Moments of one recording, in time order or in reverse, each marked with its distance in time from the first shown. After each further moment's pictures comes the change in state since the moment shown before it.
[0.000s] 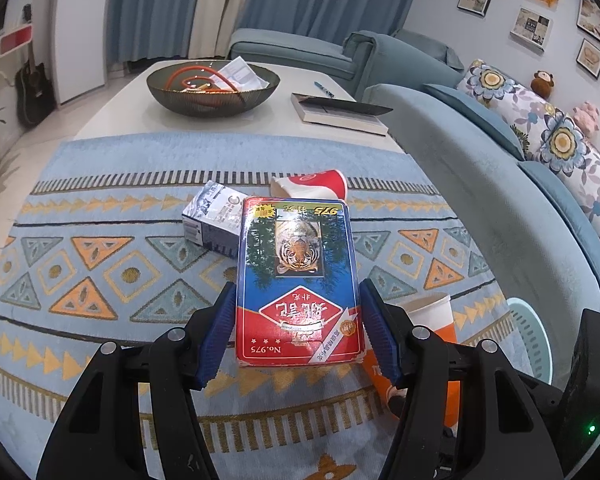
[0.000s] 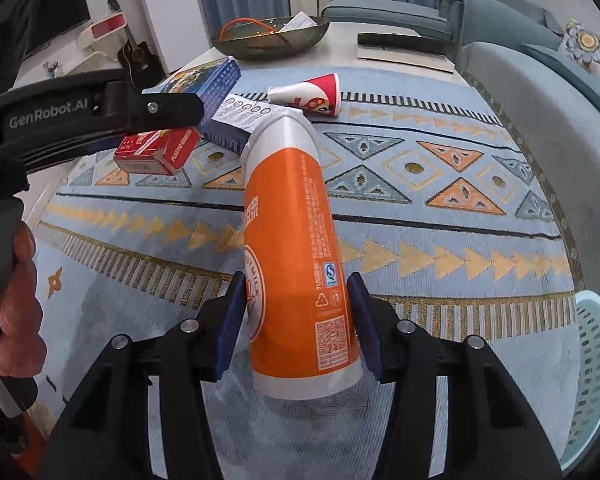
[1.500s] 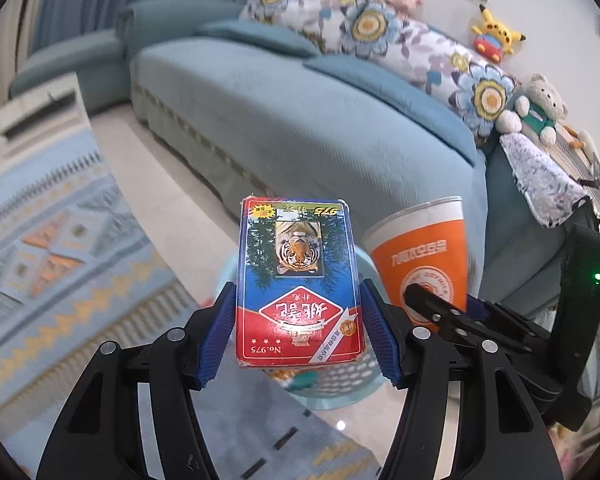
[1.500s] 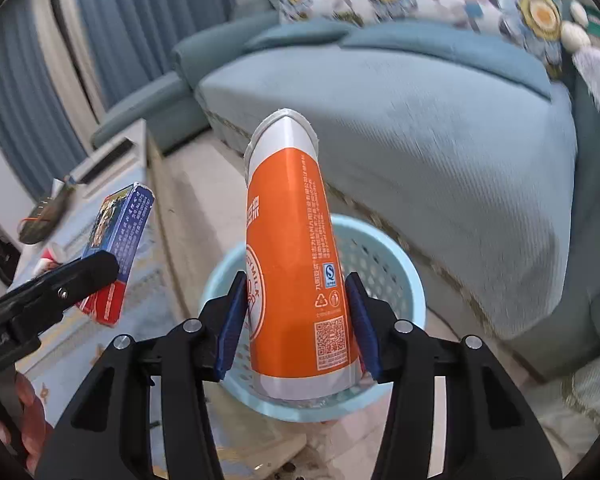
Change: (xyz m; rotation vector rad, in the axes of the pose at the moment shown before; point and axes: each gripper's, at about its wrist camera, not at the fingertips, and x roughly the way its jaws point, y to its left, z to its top) left arm 0.037 -0.353 -0.092 0.417 0.193 -0.482; right arm -0.196 -0.302 -0.153 0.691 -0.197 -0.418
